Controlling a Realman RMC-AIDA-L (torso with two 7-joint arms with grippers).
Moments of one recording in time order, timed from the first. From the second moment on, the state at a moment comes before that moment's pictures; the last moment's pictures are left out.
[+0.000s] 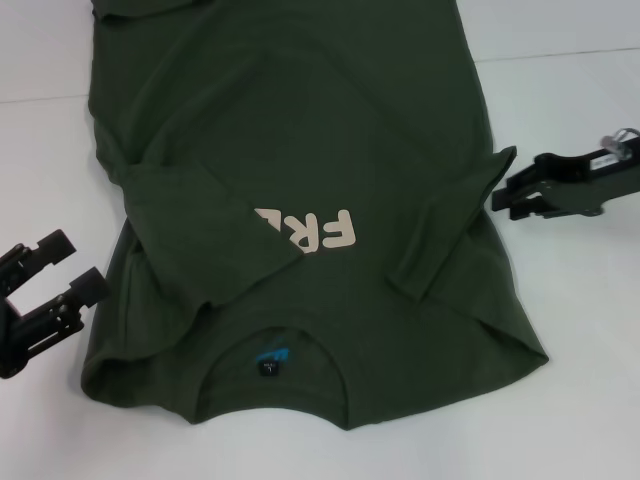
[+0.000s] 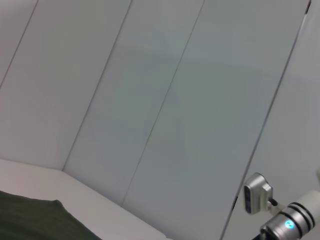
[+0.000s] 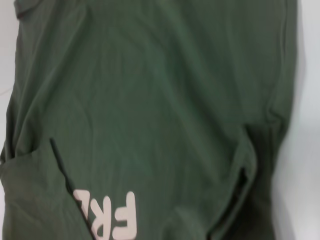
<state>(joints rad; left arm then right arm) -0.29 -2.17 0.27 0.68 1.93 1.92 -1.31 0.70 1.93 -0.63 -0.70 -2.50 -1.41 2.69</state>
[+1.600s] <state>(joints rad) -0.28 -2.17 0.27 0.68 1.93 1.92 -1.31 0.79 2.02 -0.71 -0.47 -2.26 -1.11 2.49</state>
